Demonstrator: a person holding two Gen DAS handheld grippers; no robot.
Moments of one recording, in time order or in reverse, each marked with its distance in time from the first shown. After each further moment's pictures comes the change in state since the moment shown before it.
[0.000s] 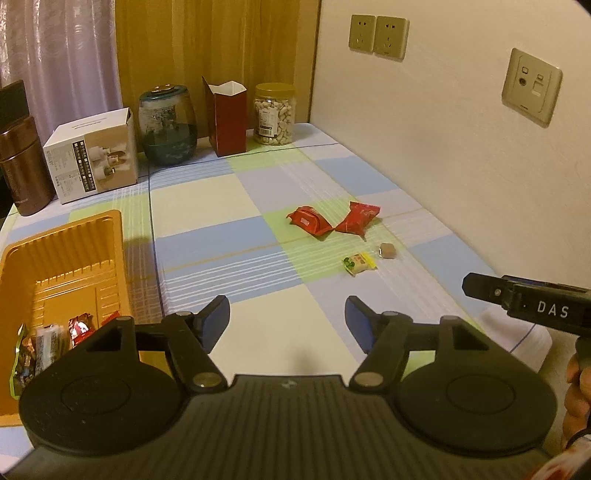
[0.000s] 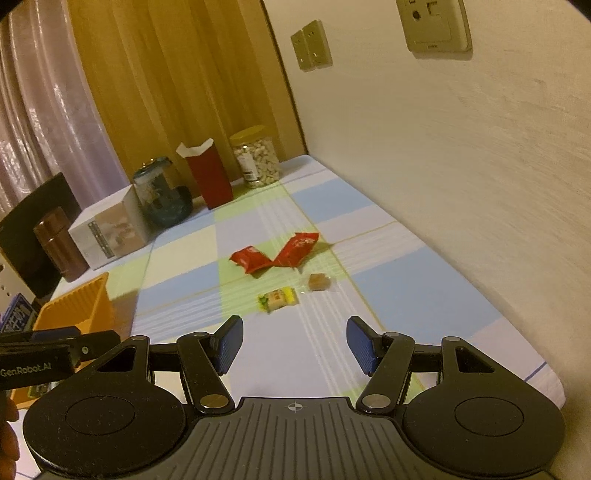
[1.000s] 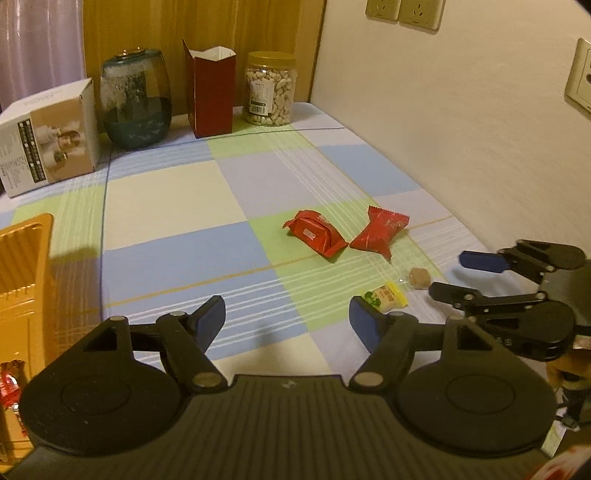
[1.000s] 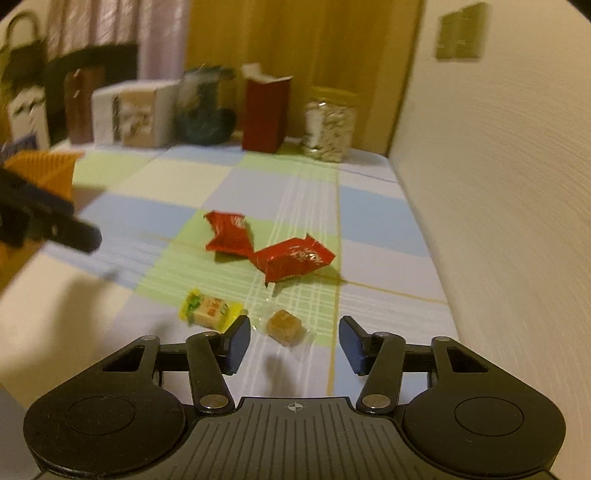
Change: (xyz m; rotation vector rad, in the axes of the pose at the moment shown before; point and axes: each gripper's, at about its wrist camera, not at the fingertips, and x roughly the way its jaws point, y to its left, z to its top) left arm 0.122 0.014 0.033 -0.035 0.057 -0.055; right arm 0.160 -0.030 0.019 -0.602 0.064 0.081
